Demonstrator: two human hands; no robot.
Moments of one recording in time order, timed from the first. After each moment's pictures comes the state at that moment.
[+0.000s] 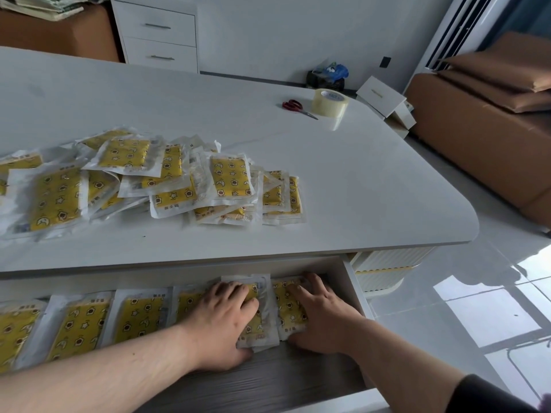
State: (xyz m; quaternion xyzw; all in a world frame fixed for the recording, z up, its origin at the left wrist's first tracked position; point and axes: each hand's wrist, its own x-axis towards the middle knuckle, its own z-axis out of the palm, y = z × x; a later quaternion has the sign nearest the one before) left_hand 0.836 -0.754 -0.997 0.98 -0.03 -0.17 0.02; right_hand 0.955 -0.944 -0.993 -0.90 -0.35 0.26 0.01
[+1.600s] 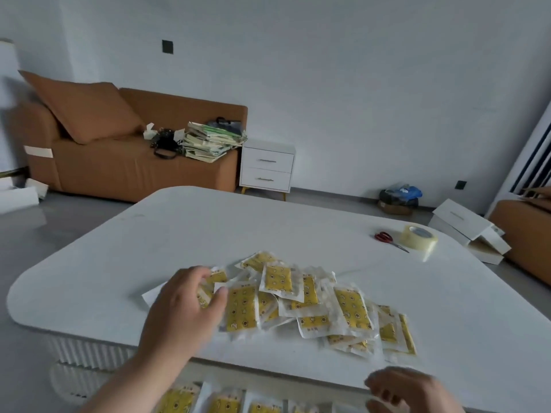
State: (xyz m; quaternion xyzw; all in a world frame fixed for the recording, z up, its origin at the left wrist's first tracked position) left_hand 0.703 -0.564 -0.813 0.83 0.36 0.36 0.24; right_hand 0.904 -0.861 -0.844 -0.82 -0.54 -0.08 0.20
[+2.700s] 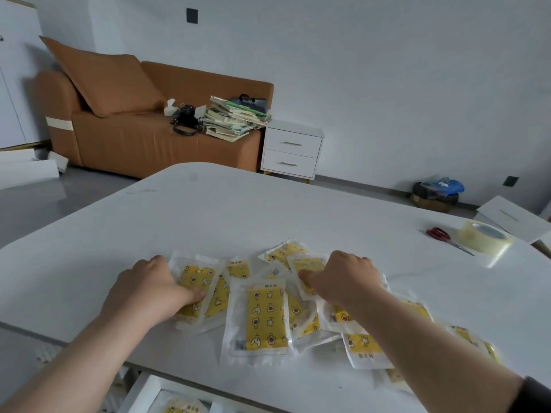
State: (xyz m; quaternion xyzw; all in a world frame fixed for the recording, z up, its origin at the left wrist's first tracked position) left_hand 0.719 -0.449 -0.854 0.80 0.57 0.08 0.18; right_hand 0.940 -0.602 -0.823 -0.95 -0.31 0.05 0.05
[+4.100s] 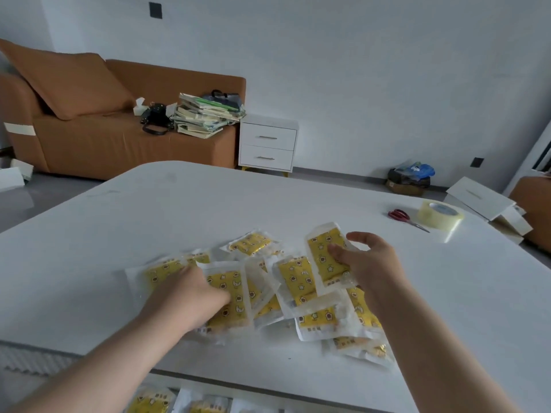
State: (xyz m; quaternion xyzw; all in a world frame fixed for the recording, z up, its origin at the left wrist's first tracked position) left_hand 0.783 -0.539 -0.839 0.81 0.50 0.08 0.29; right_hand 0.977 -0.698 -0.810 -0.76 -0.12 0.17 0.62
